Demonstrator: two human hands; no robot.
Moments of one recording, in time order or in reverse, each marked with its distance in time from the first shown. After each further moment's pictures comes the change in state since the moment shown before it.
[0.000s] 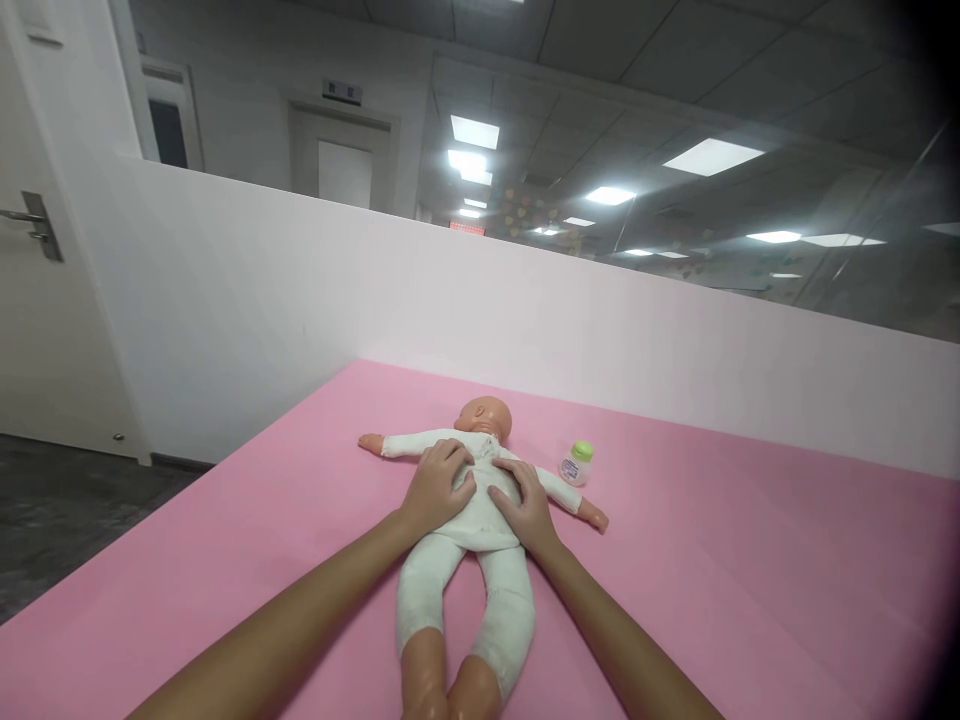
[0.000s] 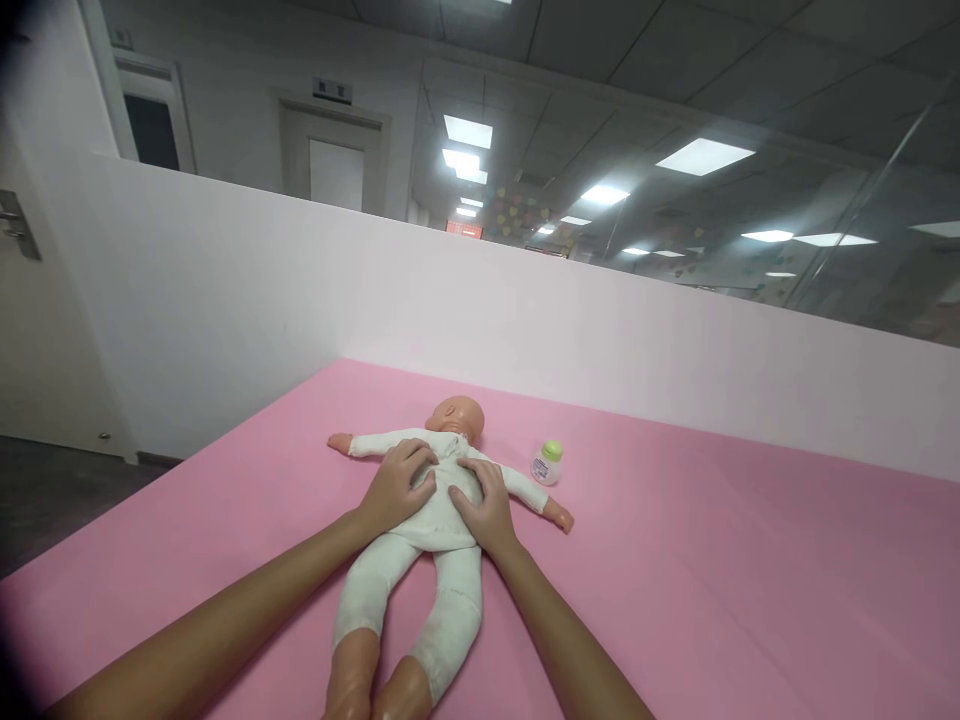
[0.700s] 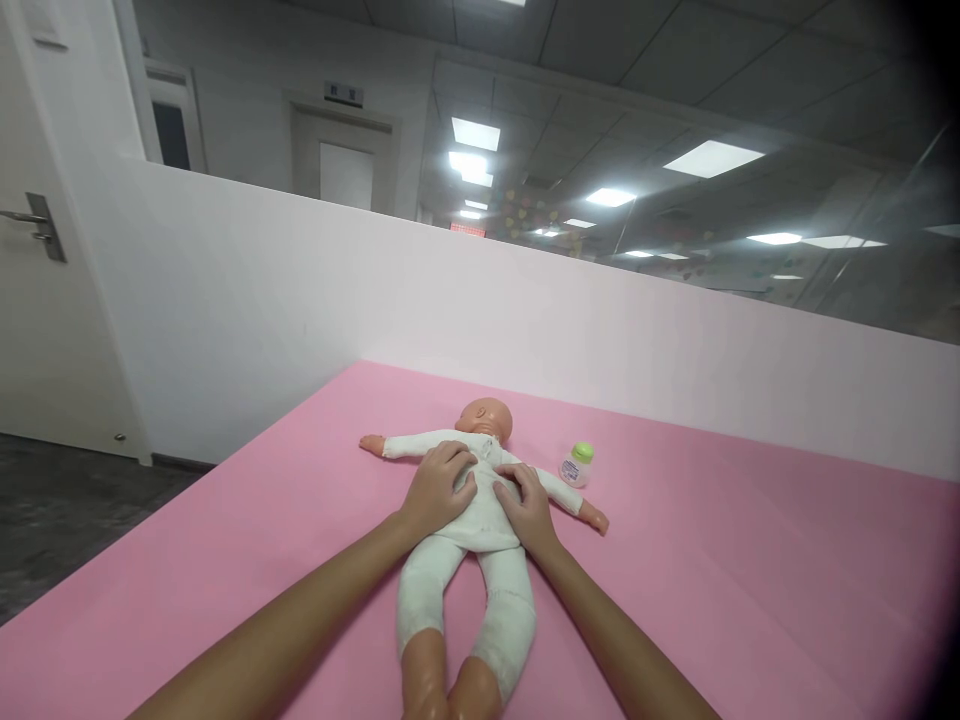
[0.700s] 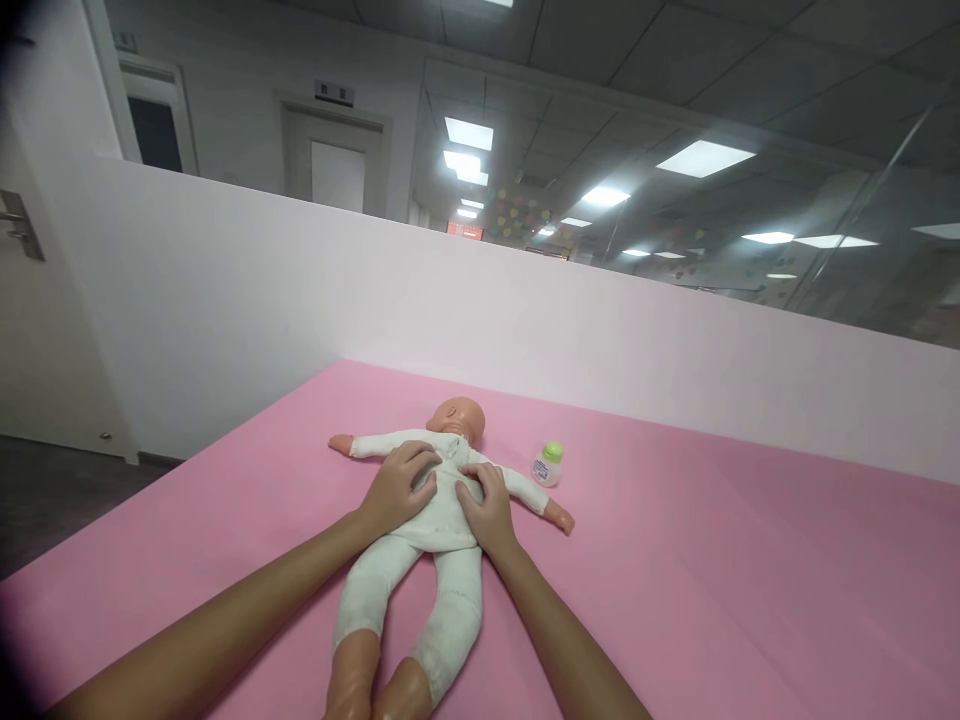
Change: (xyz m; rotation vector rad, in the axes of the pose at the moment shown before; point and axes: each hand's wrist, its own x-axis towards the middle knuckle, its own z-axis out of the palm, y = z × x) left_hand -0.001 -0.001 0.000 -0.001 0.004 0.057; right_hand 0.001 0.004 0.004 0.008 0.028 0.073
